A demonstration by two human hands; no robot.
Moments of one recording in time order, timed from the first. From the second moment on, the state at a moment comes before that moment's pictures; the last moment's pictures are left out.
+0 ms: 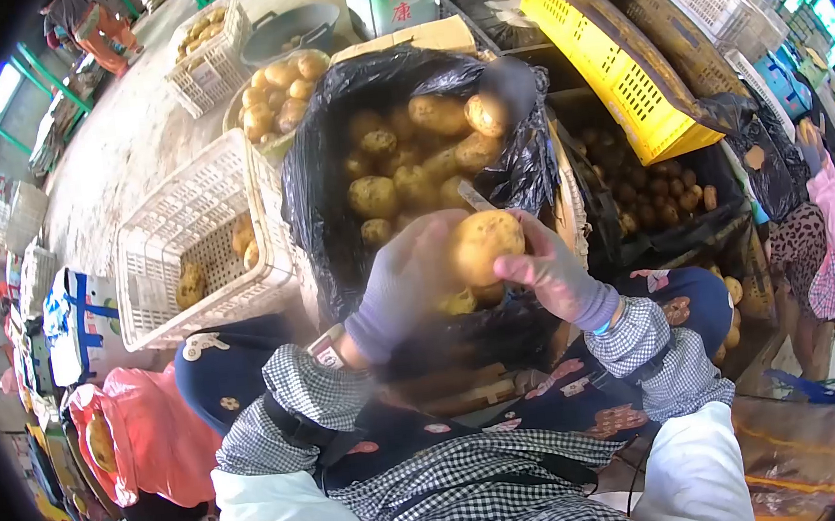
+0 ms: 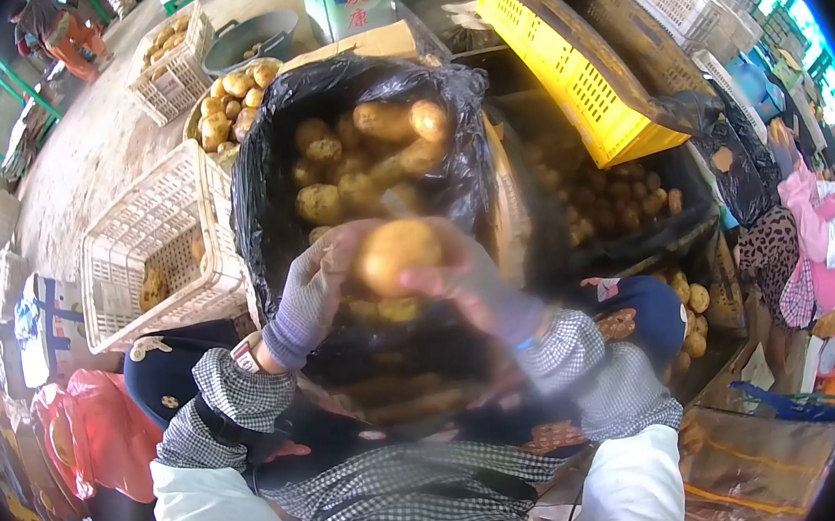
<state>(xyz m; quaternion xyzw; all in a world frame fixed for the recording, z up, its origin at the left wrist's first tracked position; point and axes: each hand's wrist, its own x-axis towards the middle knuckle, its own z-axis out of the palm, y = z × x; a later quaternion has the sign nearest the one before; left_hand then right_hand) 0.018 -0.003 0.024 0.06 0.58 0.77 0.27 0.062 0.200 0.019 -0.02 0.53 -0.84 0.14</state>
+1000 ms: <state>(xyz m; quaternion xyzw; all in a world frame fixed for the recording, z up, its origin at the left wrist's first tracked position) 0.031 -0.008 0.022 0.26 0.80 0.54 0.04 0.058 0.186 0.003 0.05 0.45 -0.86 0.23</state>
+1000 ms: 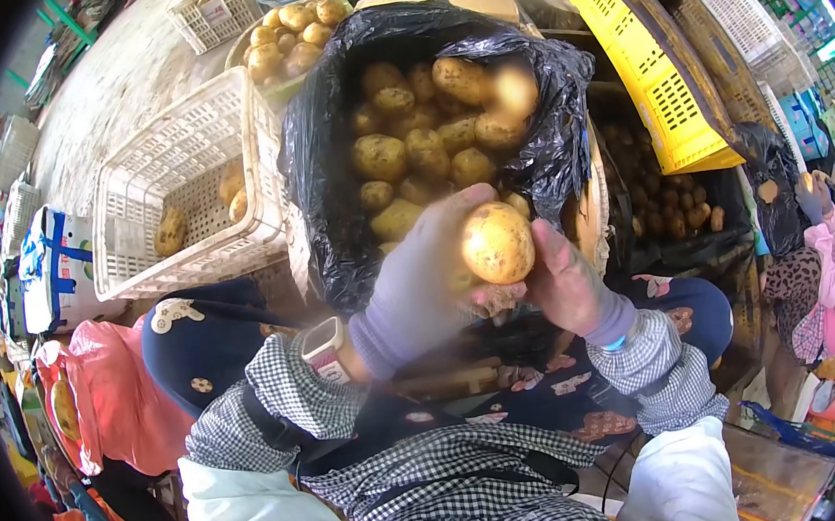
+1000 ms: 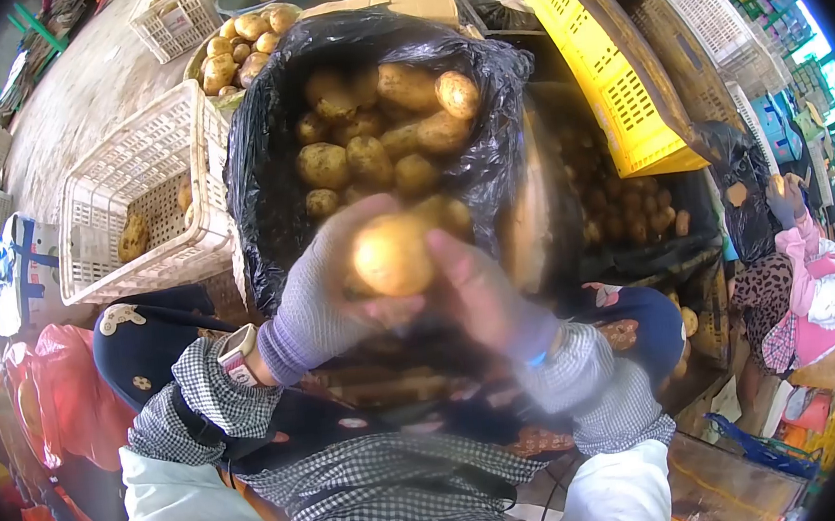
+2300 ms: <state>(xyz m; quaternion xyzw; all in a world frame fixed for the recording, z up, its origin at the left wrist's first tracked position) 0.022 -0.015 0.005 0.19 0.79 0.58 0.03 0.079 0.209 0.035 -0.06 0.67 -0.74 0.01</state>
